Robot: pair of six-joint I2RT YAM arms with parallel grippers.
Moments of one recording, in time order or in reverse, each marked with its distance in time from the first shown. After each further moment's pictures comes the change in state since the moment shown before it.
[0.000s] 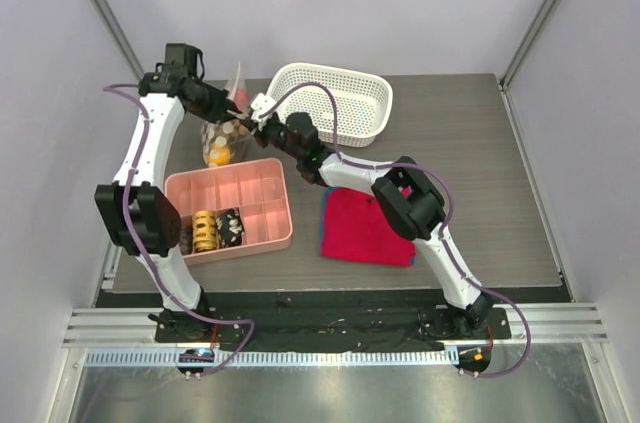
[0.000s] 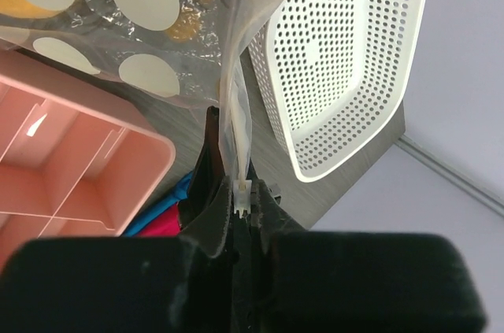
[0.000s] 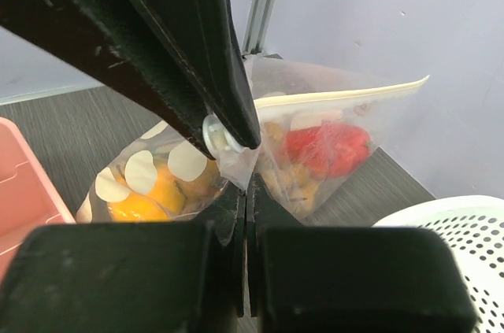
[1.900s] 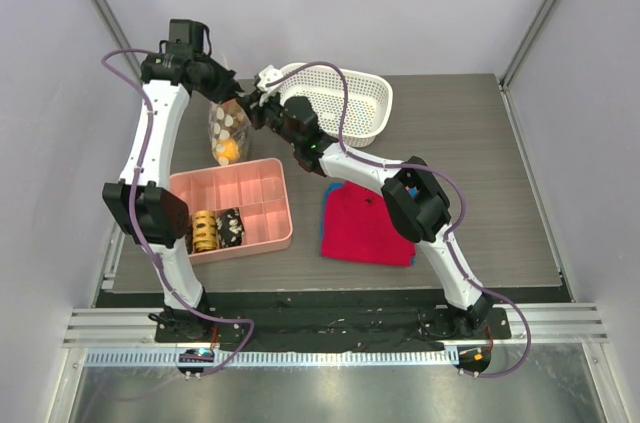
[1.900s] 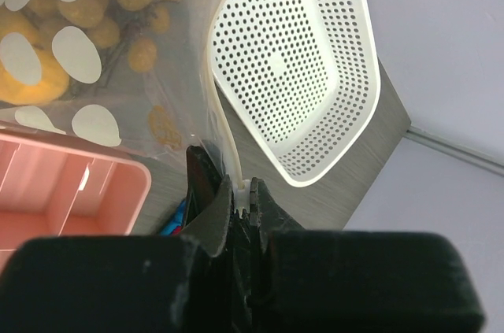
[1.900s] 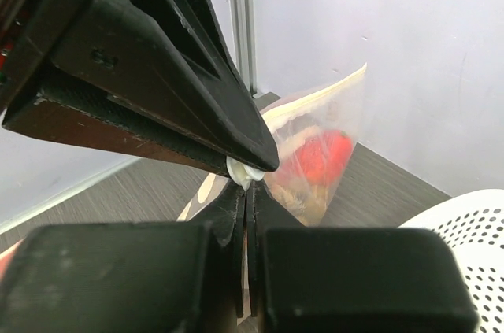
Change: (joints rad) left arm -0.066 0.086 0.291 -0.074 -0.086 0.138; right arm 0.000 -0.051 0.113 -0.098 0.138 0.248
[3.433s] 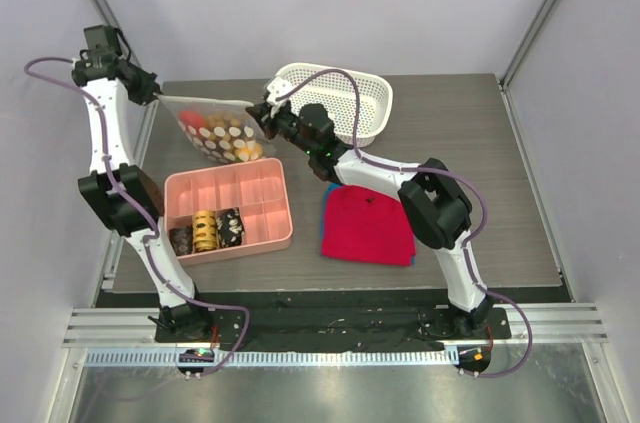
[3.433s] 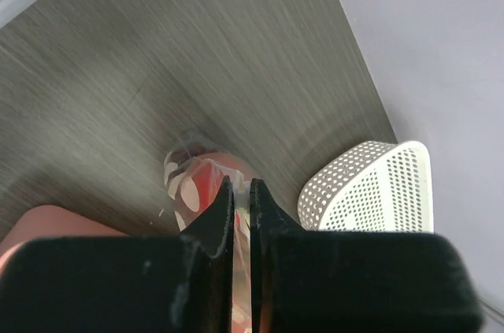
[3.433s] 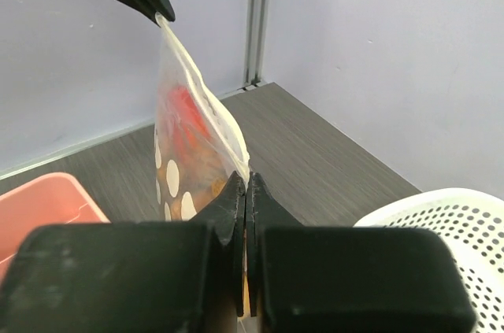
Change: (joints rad) left arm 0.399 0.163 0.121 0.038 -0.065 0.220; right arm -0.014 -0.168 -0.253 0.071 -0.068 -0.113
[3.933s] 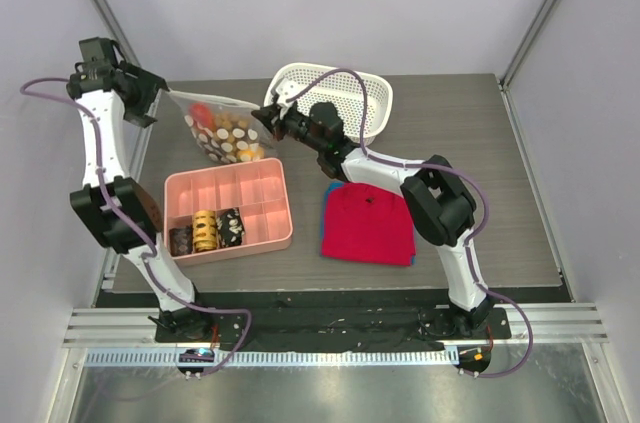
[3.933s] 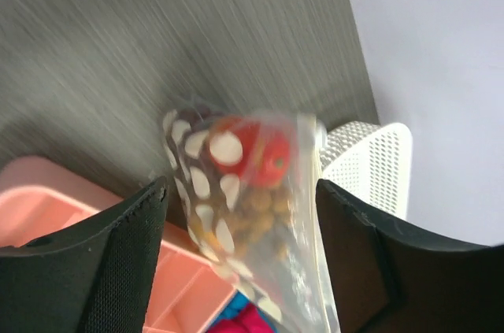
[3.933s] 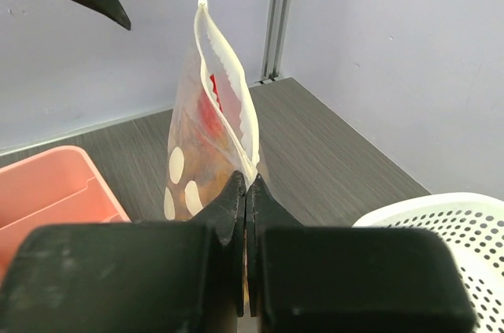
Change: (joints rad) left arm 0.020 -0.122 -0.190 0.025 0.060 -0.078; right arm -0.039 -0.004 -0.057 0.051 -0.162 0.011
